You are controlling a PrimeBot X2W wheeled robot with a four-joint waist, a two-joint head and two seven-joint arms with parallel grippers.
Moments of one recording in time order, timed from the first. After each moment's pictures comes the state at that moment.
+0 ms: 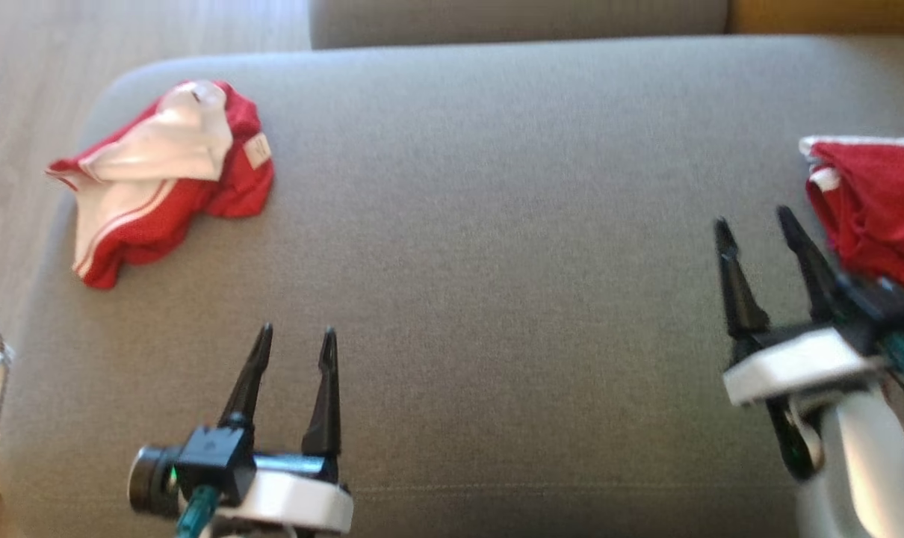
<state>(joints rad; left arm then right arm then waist) 0.10 0.05 -0.29 -0.05 -0.10 0.11 -0.26 -0.24 -0.06 -0.11 0.27 0.05 0.13 -0.25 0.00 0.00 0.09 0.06</state>
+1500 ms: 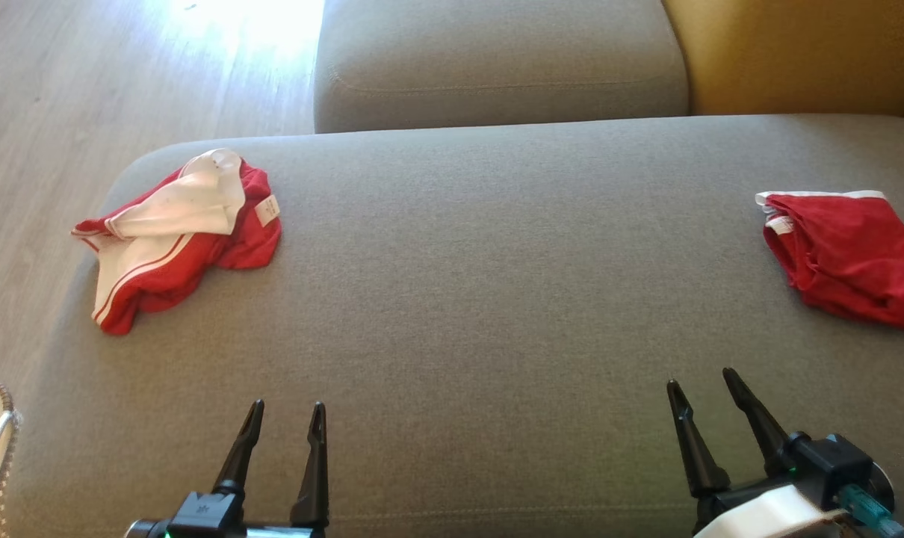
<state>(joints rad) 0.27 0.06 -0.25 -0.05 -0.10 0.06 -0.26 0.15 -0.04 0.00 0.11 0.11 0.13 -0.25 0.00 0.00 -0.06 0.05</state>
